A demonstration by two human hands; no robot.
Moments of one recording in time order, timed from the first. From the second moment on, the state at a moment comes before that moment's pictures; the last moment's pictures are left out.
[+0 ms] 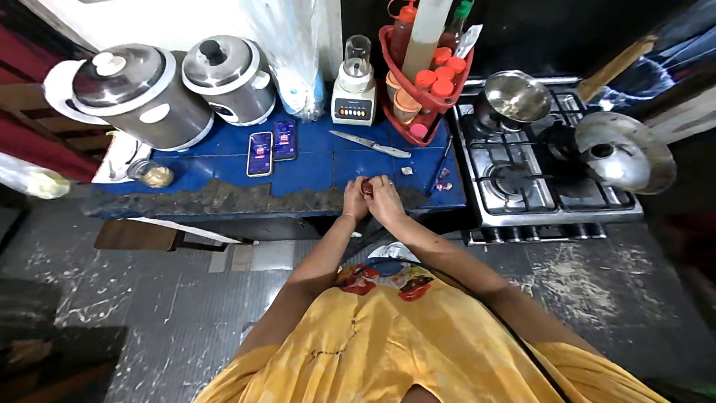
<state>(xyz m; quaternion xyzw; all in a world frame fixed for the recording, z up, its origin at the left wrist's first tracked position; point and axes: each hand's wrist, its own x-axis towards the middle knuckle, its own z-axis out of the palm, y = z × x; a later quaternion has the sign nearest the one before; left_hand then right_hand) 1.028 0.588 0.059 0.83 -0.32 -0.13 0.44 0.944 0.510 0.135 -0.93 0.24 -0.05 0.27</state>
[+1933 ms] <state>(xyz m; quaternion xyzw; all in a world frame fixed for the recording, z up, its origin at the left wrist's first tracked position) 0.979 0.500 0.014 0.94 -0.04 0.20 0.27 0.853 0.003 0.249 -0.88 0.29 -0.30 0.23</state>
